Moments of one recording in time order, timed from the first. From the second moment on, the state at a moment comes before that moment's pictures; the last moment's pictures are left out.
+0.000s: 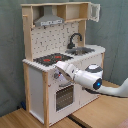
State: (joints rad) arm -0.86 -1.47 1.47 -2.03 -0.23 3.01 0.13
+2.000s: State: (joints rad) arm -0.88 -1.47 1.52 -2.26 -0.20 3.46 0.33
